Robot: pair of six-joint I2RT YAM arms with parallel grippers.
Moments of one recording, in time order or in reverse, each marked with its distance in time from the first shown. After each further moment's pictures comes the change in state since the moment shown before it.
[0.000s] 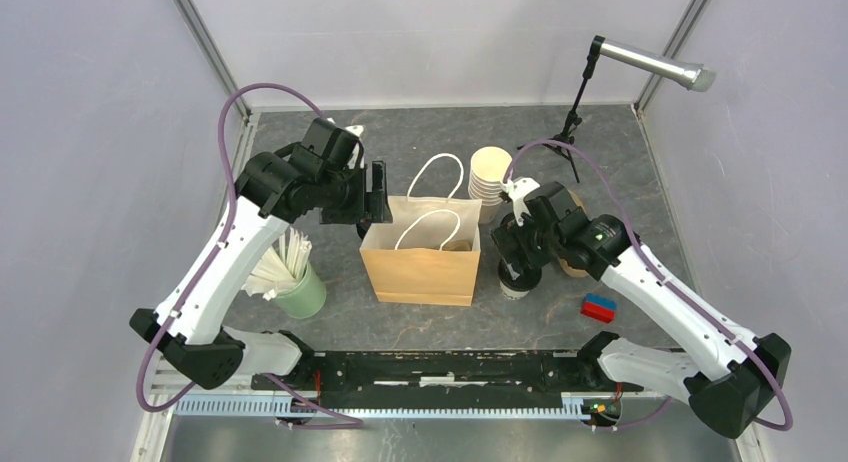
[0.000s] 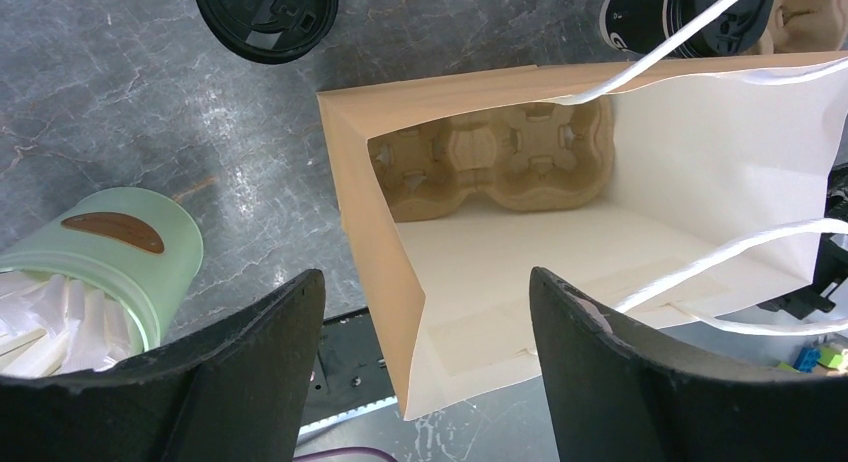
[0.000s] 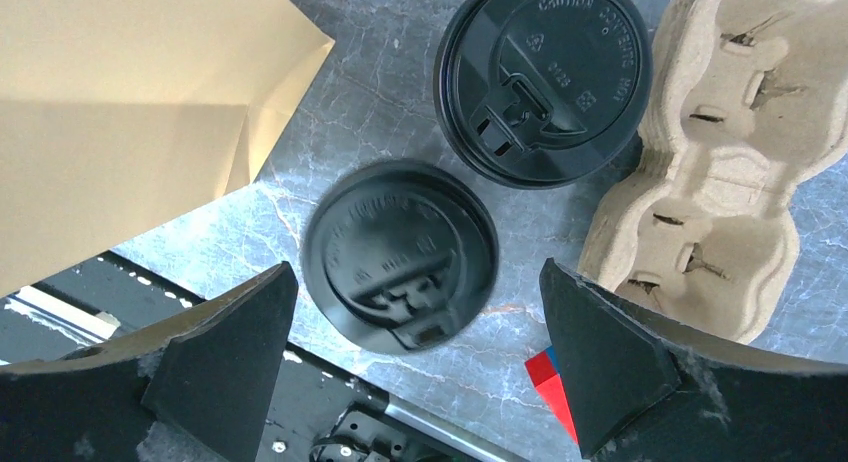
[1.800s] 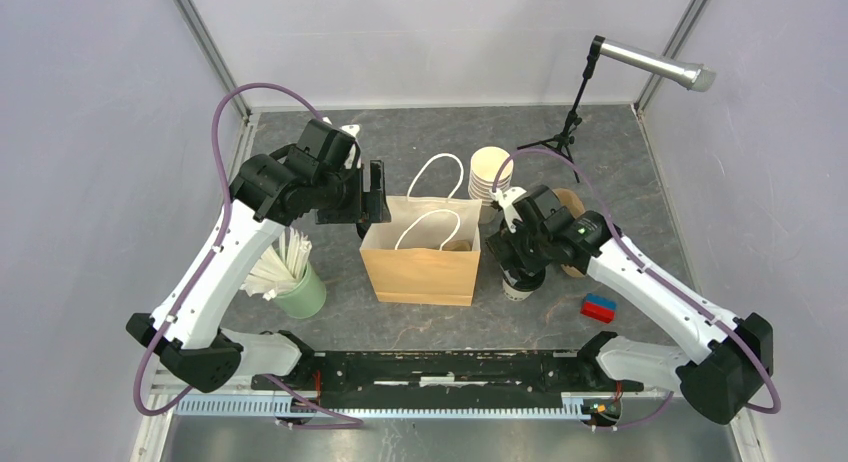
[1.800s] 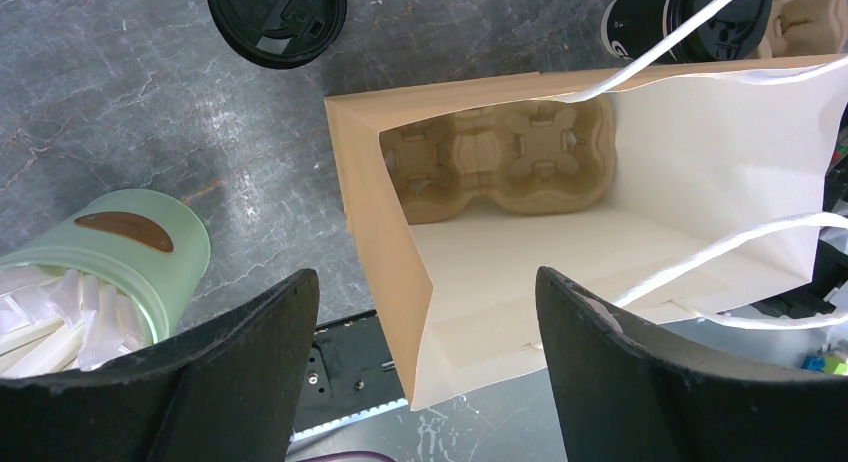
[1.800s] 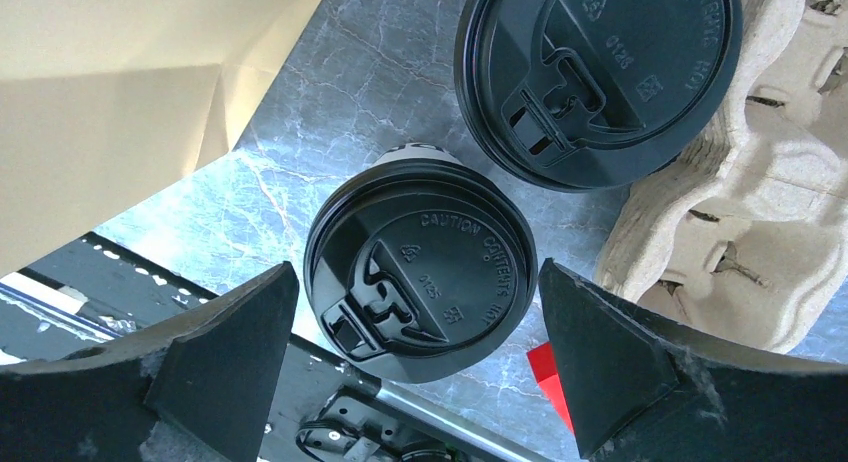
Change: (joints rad) left arm 0.000 -0.019 0.000 0.000 -0.024 0.000; right arm 0.000 0.077 -0.032 -0.005 -0.032 -0.031
